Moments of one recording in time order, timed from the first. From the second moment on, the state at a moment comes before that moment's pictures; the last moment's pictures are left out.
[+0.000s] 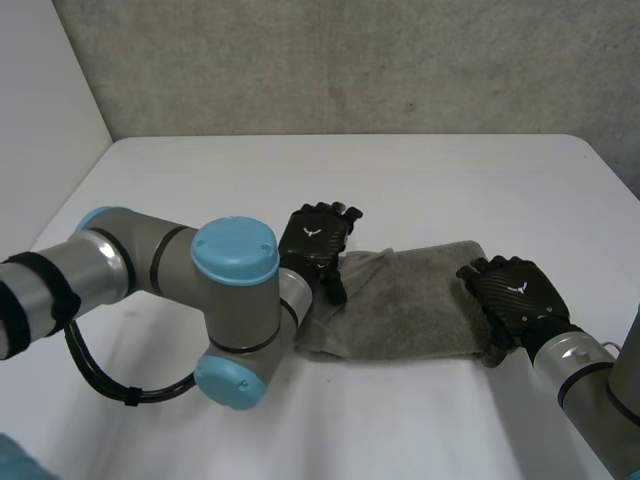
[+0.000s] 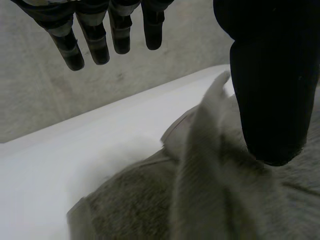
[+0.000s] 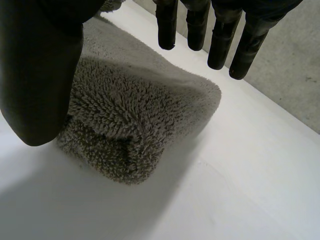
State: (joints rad) left arm 3.98 -2.39 -1.14 3.35 -1.65 3.14; right arm 1.79 -1.29 2.02 -0.40 1.35 2.74; left_hand 0.21 0.21 0.21 0.20 0.03; right_hand 0.24 0.25 0.24 0.26 0.06
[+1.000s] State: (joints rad) left arm 4.07 -1.97 -1.55 3.29 -1.91 3.13; right arm 1.81 -1.27 1.98 -0.50 1.43 2.50; left_hand 0.18 0.18 0.18 0.17 0.03; right_hand 1.29 1.31 1.33 1.34 1.16
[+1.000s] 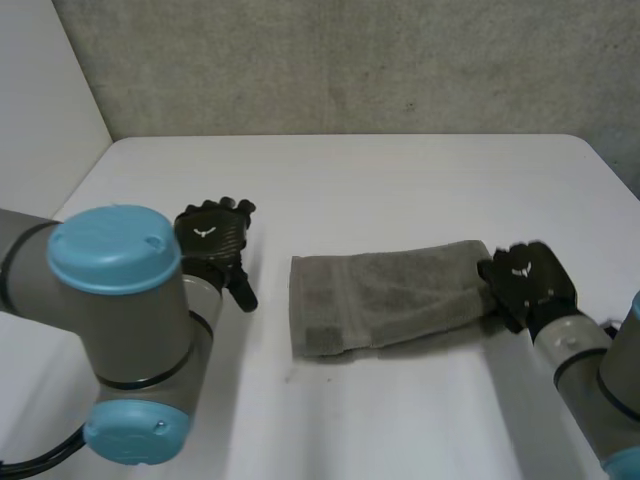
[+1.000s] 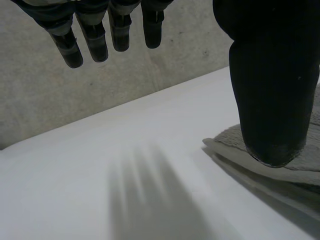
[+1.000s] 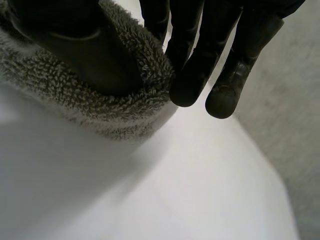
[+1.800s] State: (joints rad) left arm 4.13 -1.88 -1.50 3.29 -1.84 3.12; right arm 2.16 -1.23 1.57 -0.23 1.41 2.93; left_hand 0.18 0.18 0.18 0.18 0.03; right_hand 0.24 0.25 0.24 0.26 0.06
